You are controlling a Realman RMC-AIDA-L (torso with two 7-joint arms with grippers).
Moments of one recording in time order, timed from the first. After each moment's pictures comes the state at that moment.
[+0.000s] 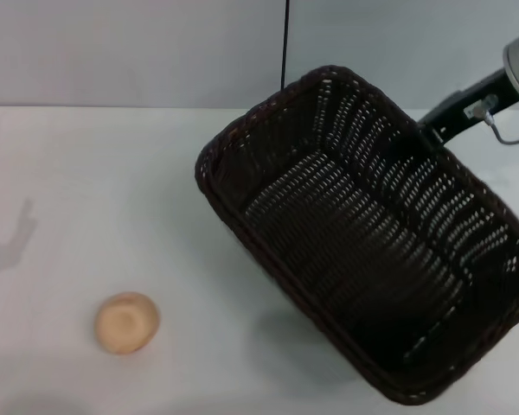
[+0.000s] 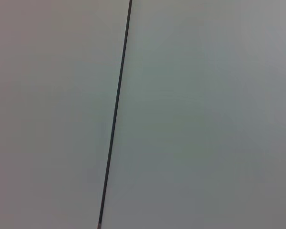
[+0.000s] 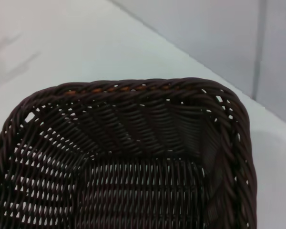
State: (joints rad) left arm -0.14 -2.06 -0.44 -0.03 1.95 1.71 -0.37; right arm 0.96 2.03 -0.82 -0.85 -2.63 -1.57 2.12
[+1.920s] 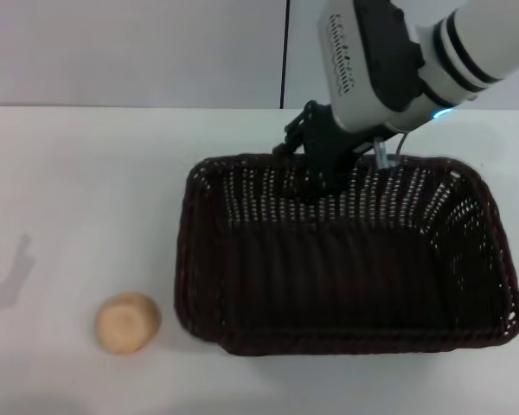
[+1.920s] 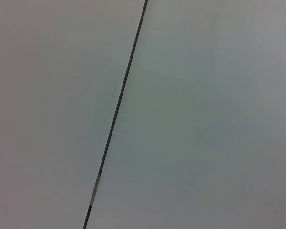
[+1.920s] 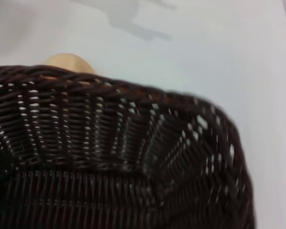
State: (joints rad) left arm -0.03 -2.06 -0.36 -0.07 1.96 1.71 -0.48; right arm 0.94 2.08 -1.36 -0.87 -2.32 -1.29 1.58
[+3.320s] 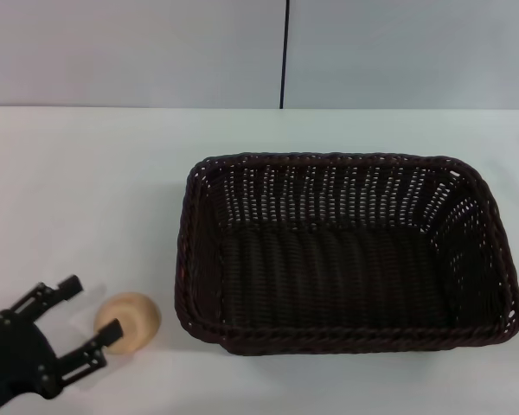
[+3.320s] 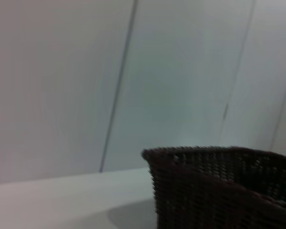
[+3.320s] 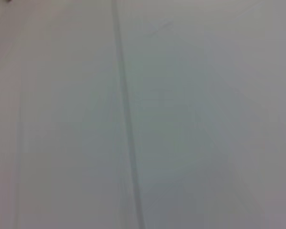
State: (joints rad) left arm -0.10 -2.06 0.28 0.31 2.05 1.75 -0.73; right arm 0.03 2.08 -1.12 -0.82 -0.71 -1.56 1.06
